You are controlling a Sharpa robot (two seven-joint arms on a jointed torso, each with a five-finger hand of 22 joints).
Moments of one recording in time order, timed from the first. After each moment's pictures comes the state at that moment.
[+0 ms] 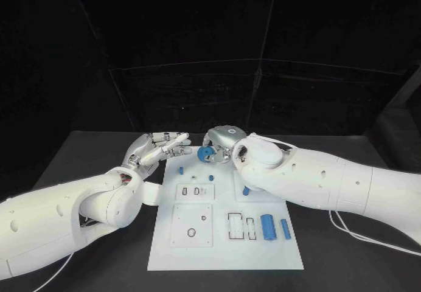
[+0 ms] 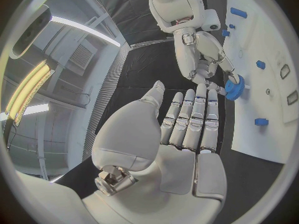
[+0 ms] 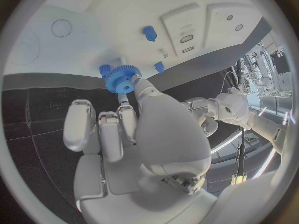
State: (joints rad) left arm 1.22 -0.88 -0.09 1.64 -0.01 -0.41 0.50; left_hand 1.30 0.07 0.04 0.06 0.04 0.89 0.23 0.12 0.07 0.95 0.19 0.13 0.07 0.96 0.16 0.22 0.14 0.17 0.74 0.28 0.24 0.10; right arm 1.26 -0.46 -0.03 1.29 -1.69 -0.31 -0.34; right_hand 1.45 -0.03 0.15 0.12 0.26 0.92 0.15 0.21 0.06 1.41 0.06 1.37 1.31 1.47 -0.01 1.54 1.31 0.09 1.37 0.10 1.41 1.19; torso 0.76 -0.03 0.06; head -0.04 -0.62
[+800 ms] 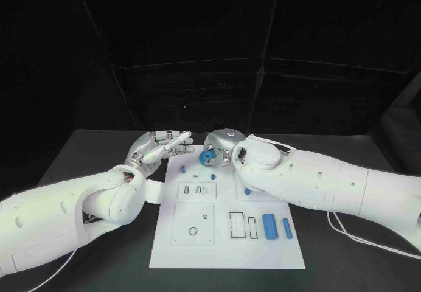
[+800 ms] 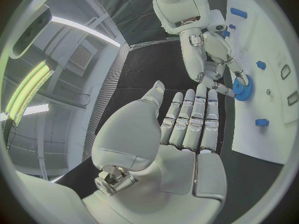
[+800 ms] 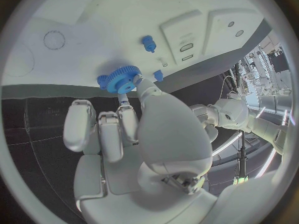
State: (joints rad) left arm 1.22 -0.88 -0.09 1.64 -0.01 -0.41 0.50; left_hand 1.30 0.07 0.04 0.06 0.04 0.89 0.23 0.12 0.07 0.95 0.19 0.13 0.07 0.96 0.16 0.22 0.15 0.17 0.74 0.28 0.24 0.10; right arm 1.25 -0.43 -0.03 1.25 -1.69 -0.26 -0.31; right_hand 1.41 -0.07 0.17 0.12 0.24 0.93 0.15 0.20 0.07 1.41 0.06 1.37 1.31 1.47 -0.01 1.54 1.31 0.09 1.38 0.09 1.41 1.19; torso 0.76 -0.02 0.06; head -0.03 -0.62
